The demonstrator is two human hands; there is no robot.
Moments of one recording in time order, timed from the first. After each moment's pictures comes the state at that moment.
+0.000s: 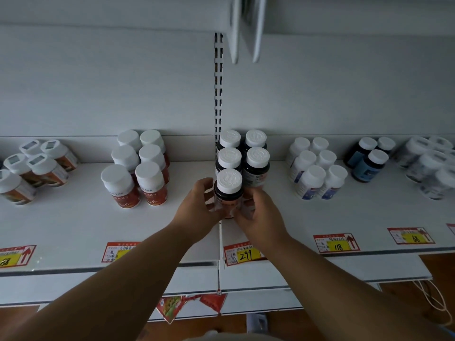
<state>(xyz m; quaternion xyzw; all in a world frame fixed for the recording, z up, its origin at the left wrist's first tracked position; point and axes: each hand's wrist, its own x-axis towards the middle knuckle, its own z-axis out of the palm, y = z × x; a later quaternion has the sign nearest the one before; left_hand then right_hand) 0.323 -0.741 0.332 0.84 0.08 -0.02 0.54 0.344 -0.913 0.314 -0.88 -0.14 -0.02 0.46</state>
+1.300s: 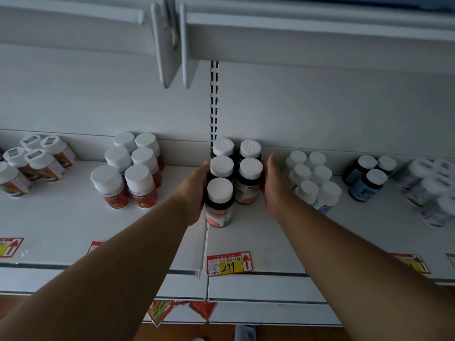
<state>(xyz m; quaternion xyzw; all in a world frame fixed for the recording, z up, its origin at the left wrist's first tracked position) 0.378 -0.765 0.367 0.55 0.21 -0.06 0.81 0.444 -0.926 0.361 -0.67 0.09 0.21 0.71</state>
